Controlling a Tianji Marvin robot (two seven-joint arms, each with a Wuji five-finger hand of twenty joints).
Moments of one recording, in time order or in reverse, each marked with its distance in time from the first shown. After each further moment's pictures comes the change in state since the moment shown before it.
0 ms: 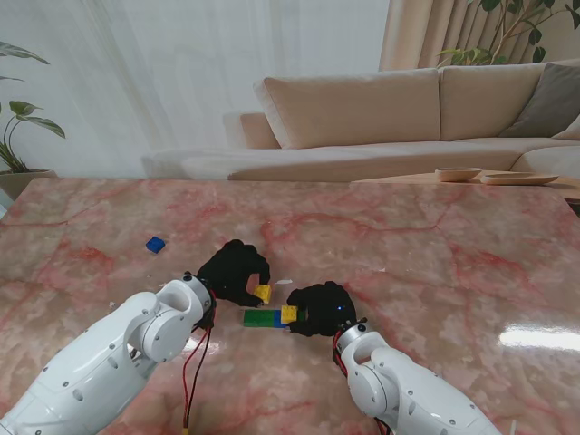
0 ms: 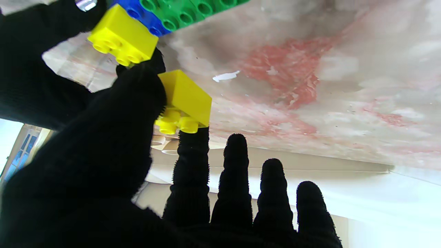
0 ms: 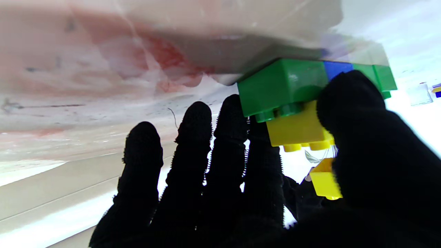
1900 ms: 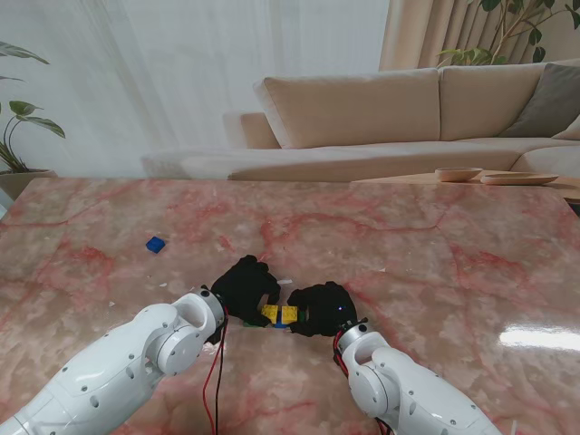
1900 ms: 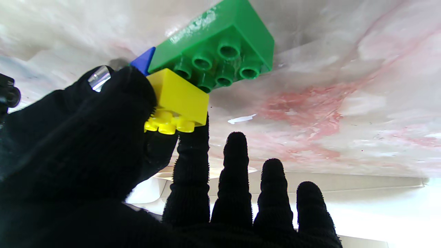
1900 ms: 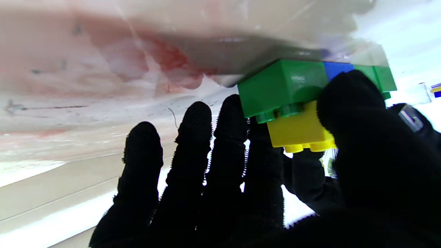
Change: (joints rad) left arm -0.052 0.008 0.143 0.059 0.081 0.006 0.028; right arm -0.002 0.000 0.006 0.003 -0.003 -0.010 0.000; left_hand -0.044 0.023 -0.031 0.000 0.023 0.000 -0.023 0.051 0.023 -0.001 -0.004 0.011 0.000 0.004 0.000 0.000 -0.001 0.002 0.000 -0.008; right_hand 0.000 -0.001 0.000 0.000 0.000 -0.001 0.000 0.000 0.000 0.000 0.000 0.000 0.000 0.000 0.000 0.000 0.000 0.000 0.000 0.000
